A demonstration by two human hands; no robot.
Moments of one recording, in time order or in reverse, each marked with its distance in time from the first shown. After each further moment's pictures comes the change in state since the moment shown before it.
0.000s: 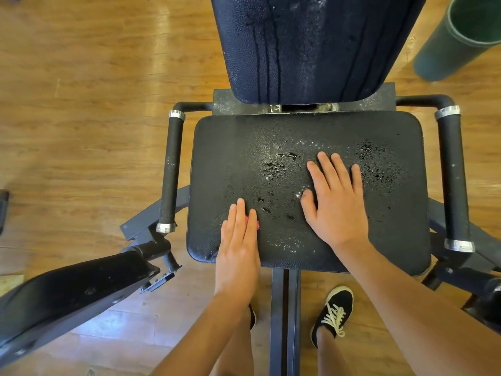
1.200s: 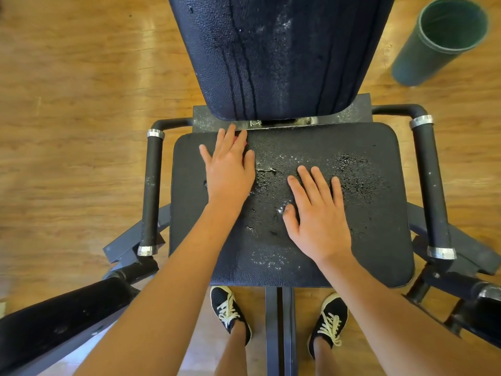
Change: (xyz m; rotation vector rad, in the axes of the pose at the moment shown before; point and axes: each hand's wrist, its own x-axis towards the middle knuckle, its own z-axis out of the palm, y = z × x) left_hand 0.193 0.011 -0.021 -0.124 0.072 -0.067; right_hand 0.001 0.000 -0.002 0.029 -0.022 0.001
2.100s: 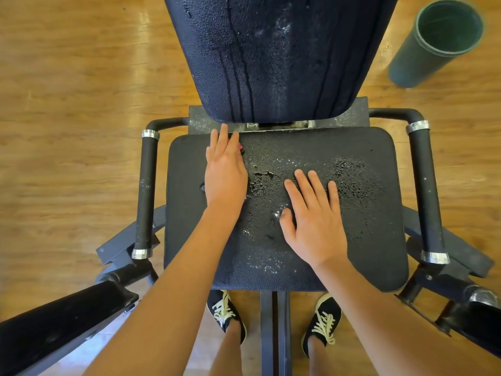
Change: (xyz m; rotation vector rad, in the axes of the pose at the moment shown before) left_hand 0.002 0.002 0.007 -0.133 0.078 -0.065; right_hand 0.001 0.002 0.001 -0.008 -0.019 0.001
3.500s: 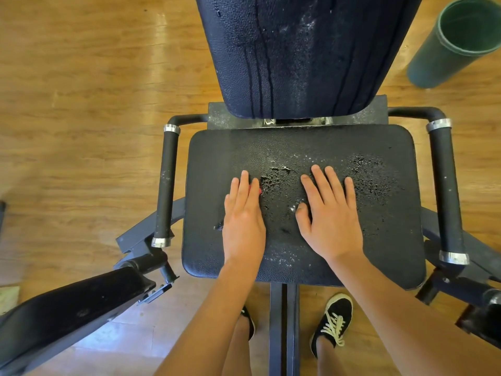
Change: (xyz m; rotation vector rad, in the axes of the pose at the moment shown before) left_hand -0.110 -0.013 -0.005 0.106 -0.089 -0.020; right_hand -0.002 -0.001 0.001 0.005 0.016 -0.007
